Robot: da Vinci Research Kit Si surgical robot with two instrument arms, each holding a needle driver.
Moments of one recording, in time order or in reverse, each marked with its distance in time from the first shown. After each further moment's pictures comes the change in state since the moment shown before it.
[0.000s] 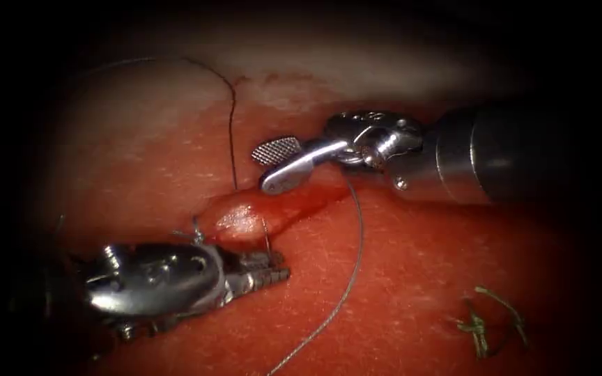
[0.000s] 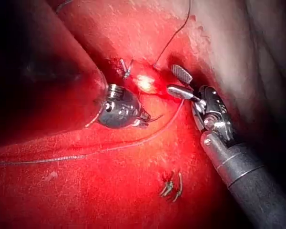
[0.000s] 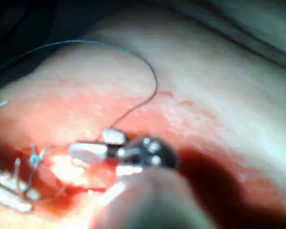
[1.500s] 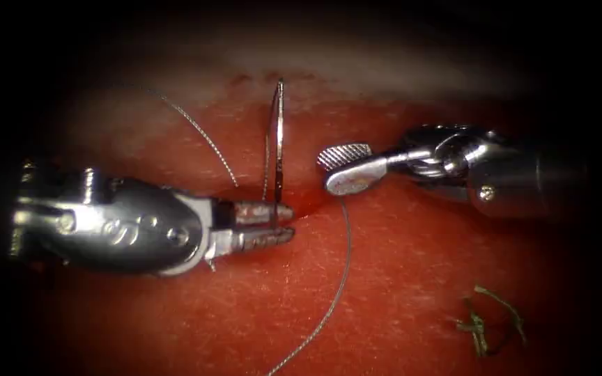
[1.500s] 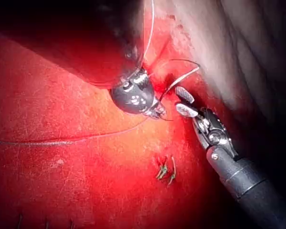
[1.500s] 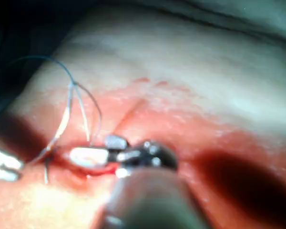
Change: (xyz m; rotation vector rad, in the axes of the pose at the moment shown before) right arm 0.000 -0.005 -0.007 -0.033 0.072 0.379; left arm 0.004 0.000 -0.003 0.359 -0.042 0.900
